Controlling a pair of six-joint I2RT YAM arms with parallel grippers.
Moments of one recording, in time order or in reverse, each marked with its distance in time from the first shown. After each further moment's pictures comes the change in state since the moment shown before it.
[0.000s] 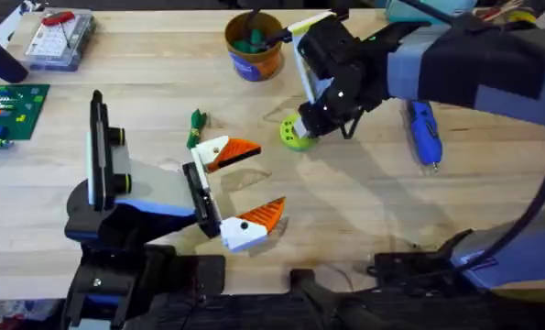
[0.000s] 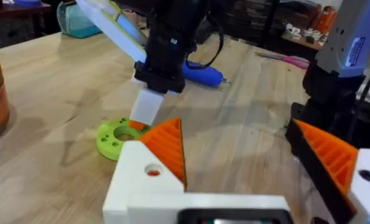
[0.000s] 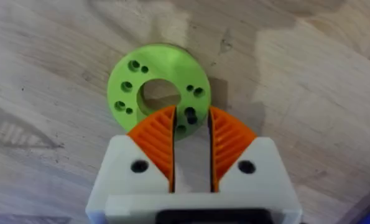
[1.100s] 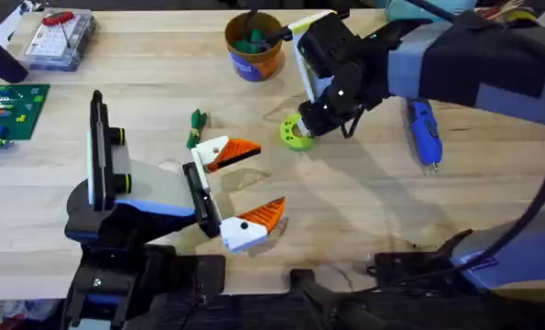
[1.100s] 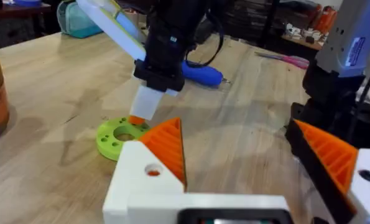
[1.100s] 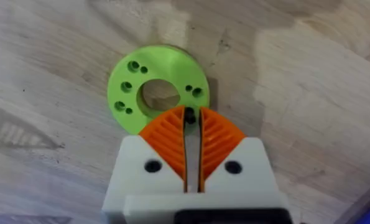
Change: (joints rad) left arm 0.000 0.000 0.000 0.000 0.000 0.000; right arm 0.000 0.000 0.009 -0.010 0.002 0.004
